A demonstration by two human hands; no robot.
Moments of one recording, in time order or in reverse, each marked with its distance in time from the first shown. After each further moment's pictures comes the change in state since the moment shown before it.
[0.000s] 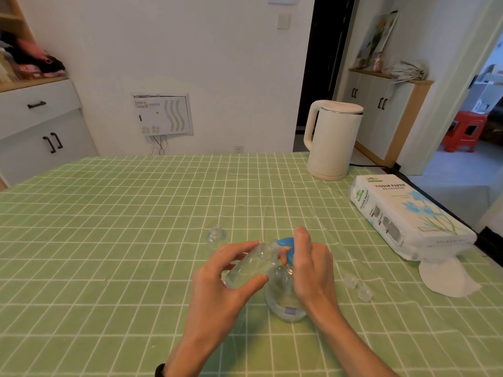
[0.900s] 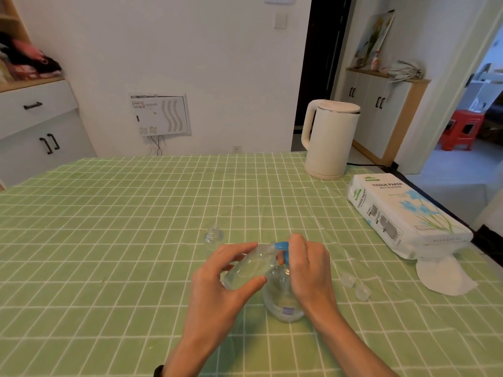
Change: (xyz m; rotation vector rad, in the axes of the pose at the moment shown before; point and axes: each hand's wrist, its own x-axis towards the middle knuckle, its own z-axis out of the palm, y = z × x) left_hand 0.000 -0.002 0.003 -0.007 -0.010 0.003; right_hand 0.002 0.002 -0.002 -0.047 0.007 -0.127
